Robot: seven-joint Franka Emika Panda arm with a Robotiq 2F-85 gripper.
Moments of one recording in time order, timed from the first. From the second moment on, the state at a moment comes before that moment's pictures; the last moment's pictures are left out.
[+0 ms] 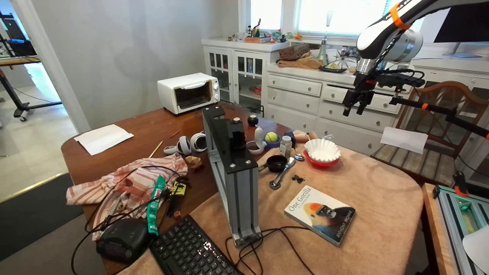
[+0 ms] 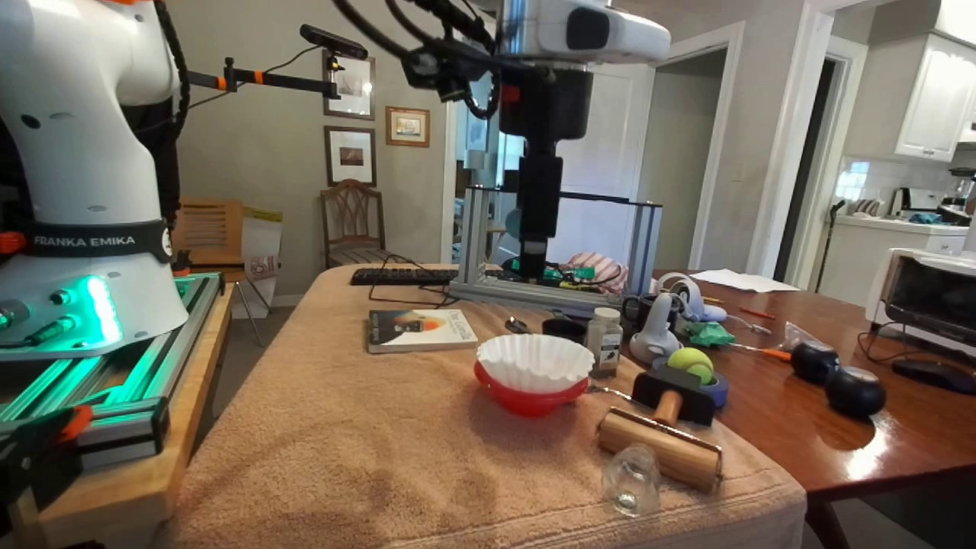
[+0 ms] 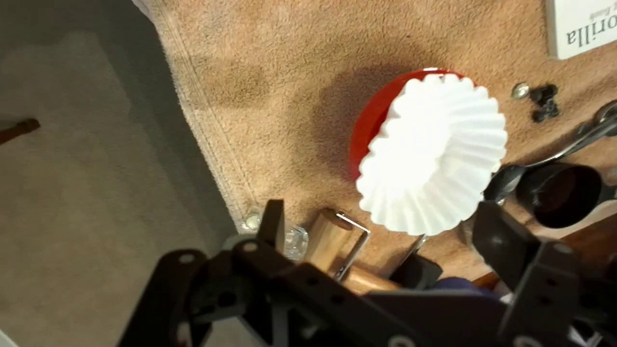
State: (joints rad) arm -0.32 0.12 -0.43 -2.24 0.26 2.31 -0.43
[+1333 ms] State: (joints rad) arm -0.69 0.46 -0.29 -2.00 0.83 2.18 -0.79
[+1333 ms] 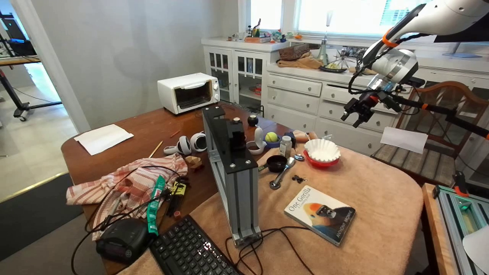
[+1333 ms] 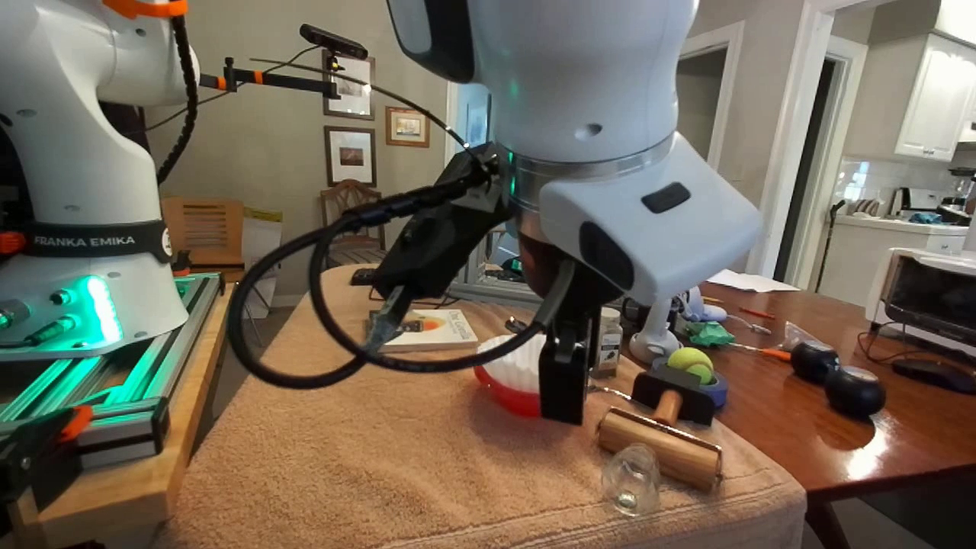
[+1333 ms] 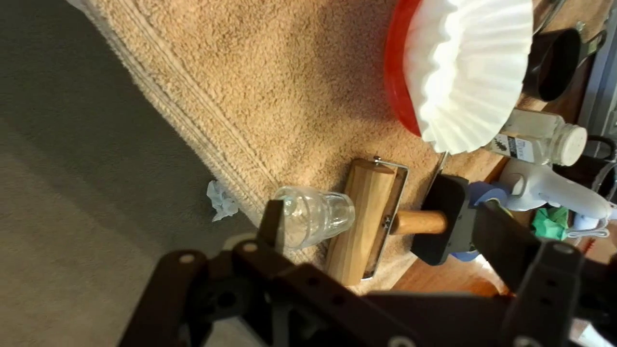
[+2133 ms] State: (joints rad) arm -0.81 0.69 -0.22 -1.80 0.83 2.23 -0.77
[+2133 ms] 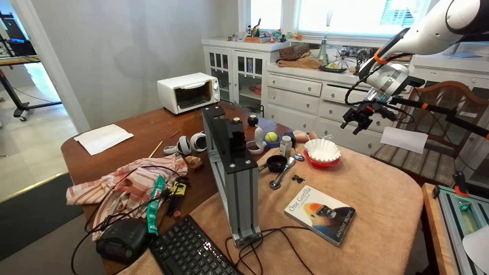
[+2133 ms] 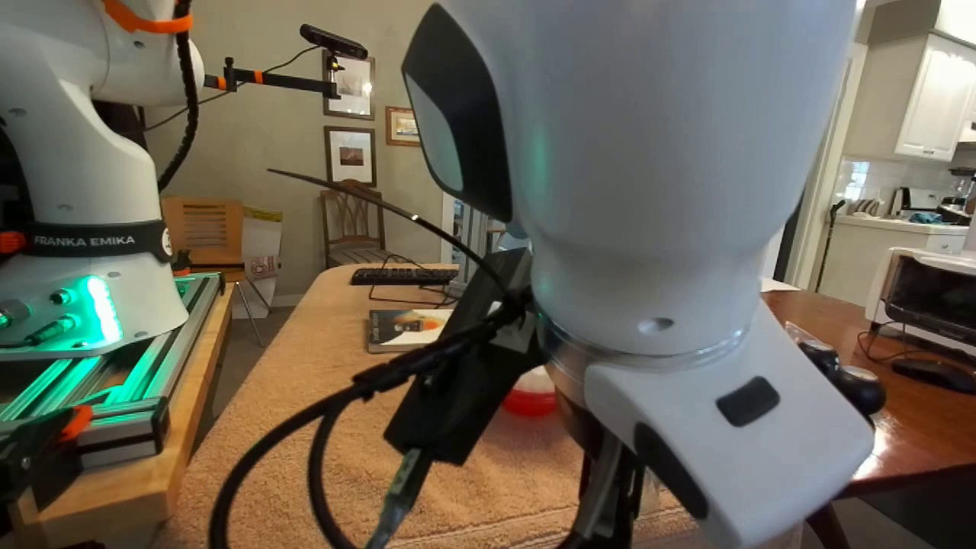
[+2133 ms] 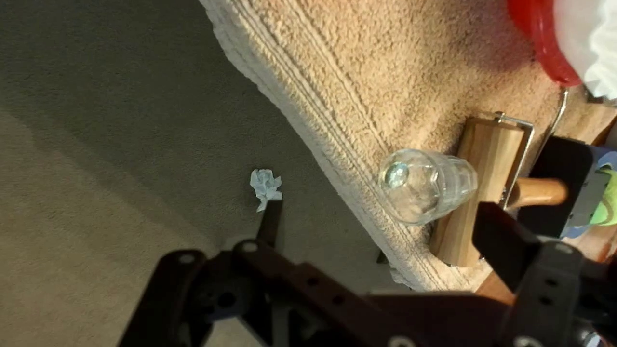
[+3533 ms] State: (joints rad) arm -0.86 0.72 -0.13 -1.75 0.76 2.24 -0.43
